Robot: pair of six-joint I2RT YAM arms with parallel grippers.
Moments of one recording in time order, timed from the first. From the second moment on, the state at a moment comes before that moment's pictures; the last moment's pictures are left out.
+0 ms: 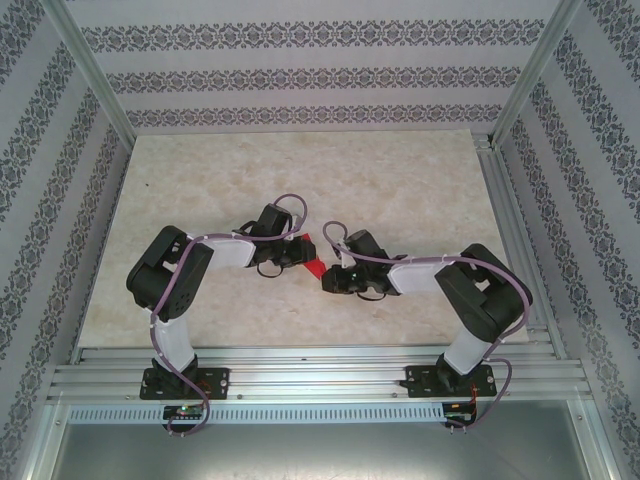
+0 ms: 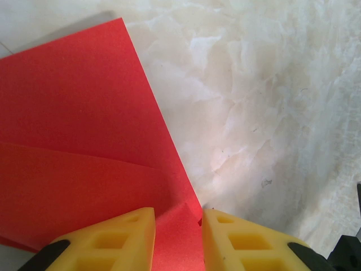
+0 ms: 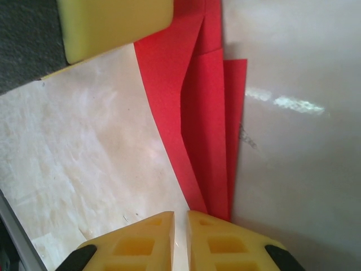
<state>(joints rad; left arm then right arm) -0.53 1.87 0.94 0.01 0.46 -0.72 0.66 1.68 0.66 0.09 -0.45 0.61</state>
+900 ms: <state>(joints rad) -0.53 1.87 0.95 0.00 0.46 -0.72 0.64 1.49 0.62 -0.16 -0.46 0.53</state>
